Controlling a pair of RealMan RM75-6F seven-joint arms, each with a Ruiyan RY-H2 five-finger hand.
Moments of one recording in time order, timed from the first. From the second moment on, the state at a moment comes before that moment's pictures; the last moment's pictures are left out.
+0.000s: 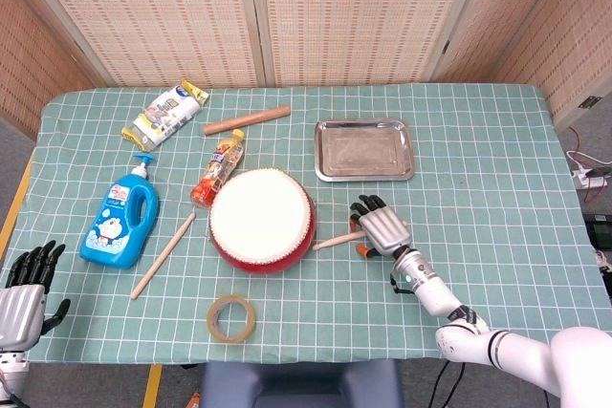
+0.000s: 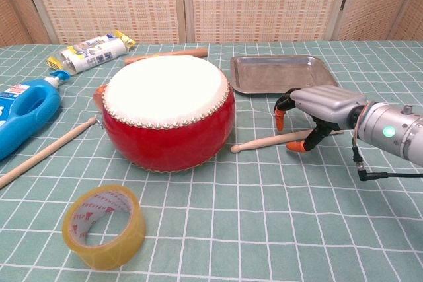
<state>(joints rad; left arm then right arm) -0.06 -1.28 -0.03 -1.40 1.48 1.50 -0.02 0.70 -1.70 0.16 -1.14 -1.32 0.83 -0.20</state>
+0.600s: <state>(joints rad) -0.06 -1.28 -0.03 -1.37 1.47 1.49 -0.04 0.73 -1.81 0.13 -0.98 -1.36 0.84 -0.10</state>
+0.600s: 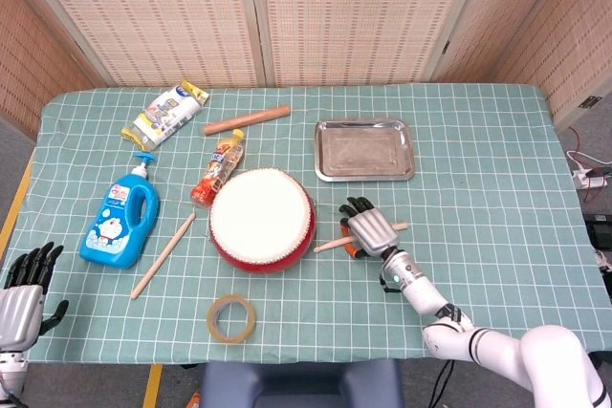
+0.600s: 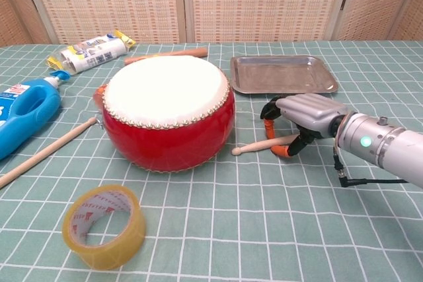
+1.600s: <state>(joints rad) -0.06 -1.25 -0.02 -1.44 1.49 1.48 0.02 0.56 -1.61 0.16 -1.00 -1.47 1.08 1.56</state>
